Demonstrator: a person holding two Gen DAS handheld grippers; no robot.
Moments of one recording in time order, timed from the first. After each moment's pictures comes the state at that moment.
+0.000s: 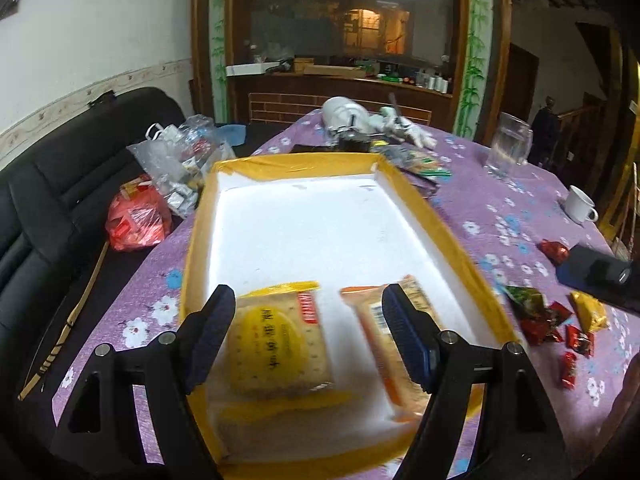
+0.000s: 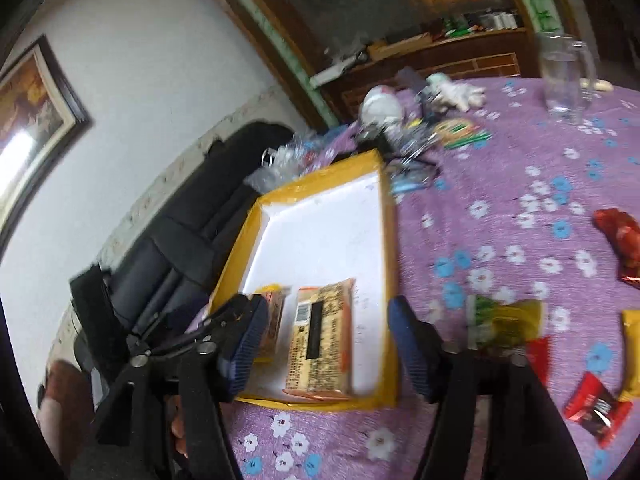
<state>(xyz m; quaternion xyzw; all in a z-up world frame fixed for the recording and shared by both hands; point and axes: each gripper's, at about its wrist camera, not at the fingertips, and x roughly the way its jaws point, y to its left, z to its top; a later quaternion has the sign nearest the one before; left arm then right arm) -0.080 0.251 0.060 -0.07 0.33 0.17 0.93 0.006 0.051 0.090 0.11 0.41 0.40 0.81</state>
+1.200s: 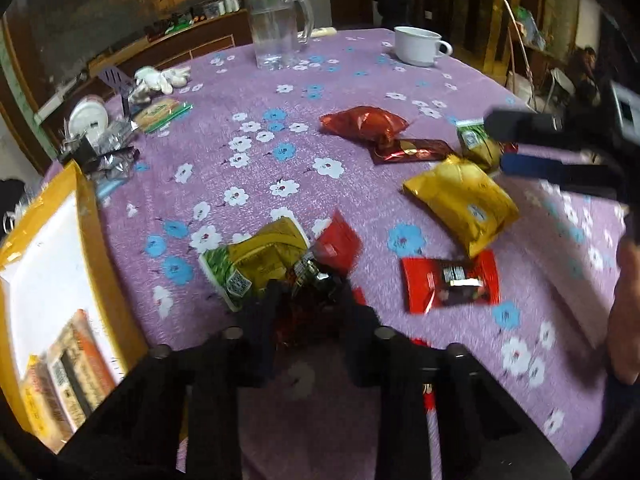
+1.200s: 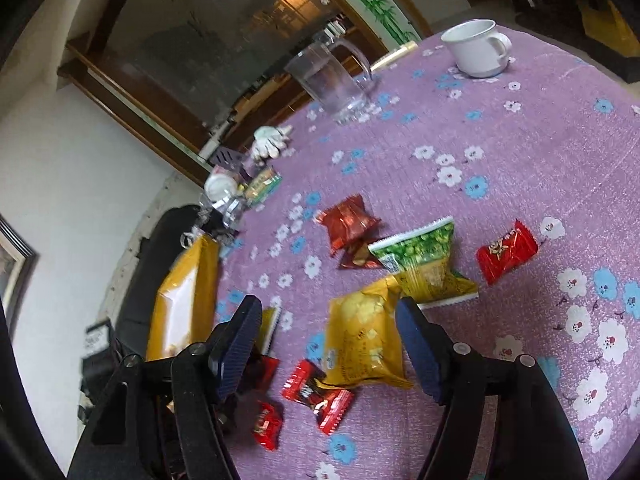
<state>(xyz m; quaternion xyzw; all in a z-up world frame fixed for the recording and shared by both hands) 0.020 0.038 0.017 0.08 0.46 -0.08 0.88 0.061 -0.176 0.047 0.24 0.44 0.23 0.83</state>
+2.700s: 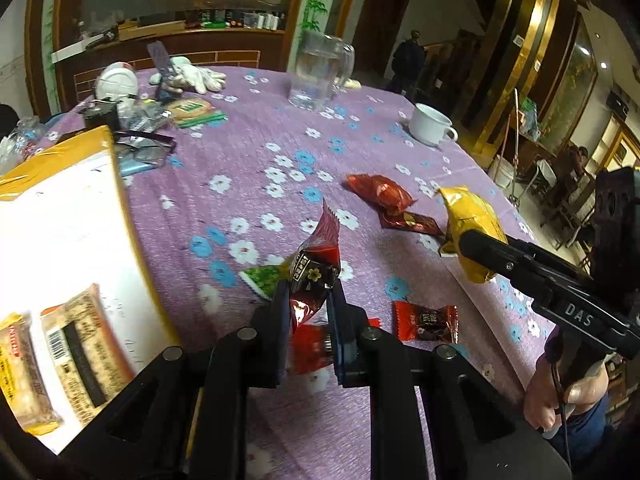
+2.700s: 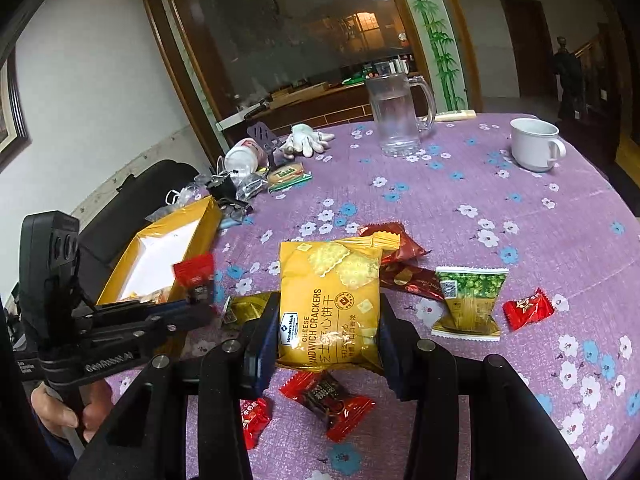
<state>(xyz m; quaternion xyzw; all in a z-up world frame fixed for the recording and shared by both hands) 0.007 0.101 0.055 -0.08 0.41 -0.10 0.90 0.025 -0.112 0.072 0.07 0.35 0.25 0.90</state>
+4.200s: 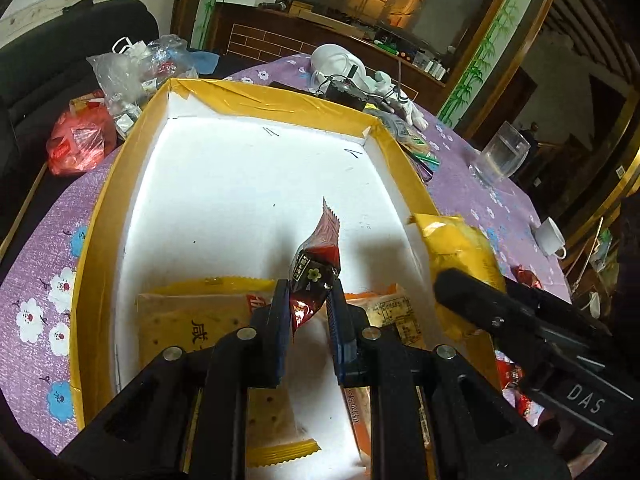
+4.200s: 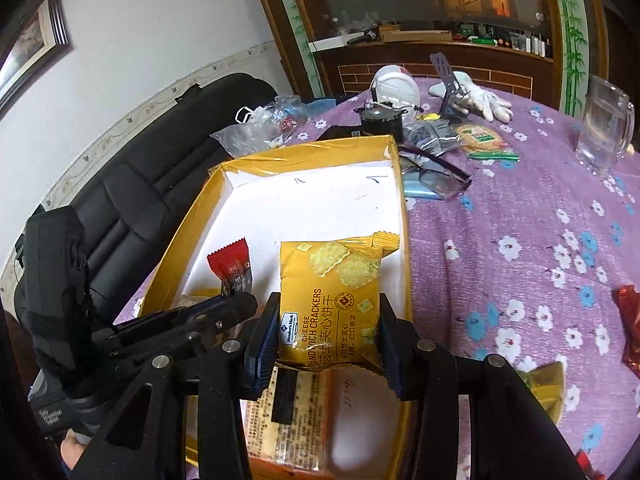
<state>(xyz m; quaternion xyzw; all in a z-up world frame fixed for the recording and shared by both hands) -0.027 0.289 0.018 -0.23 0.39 0.09 0.89 0.037 0.152 0.064 -0.04 0.43 0.37 0.82</state>
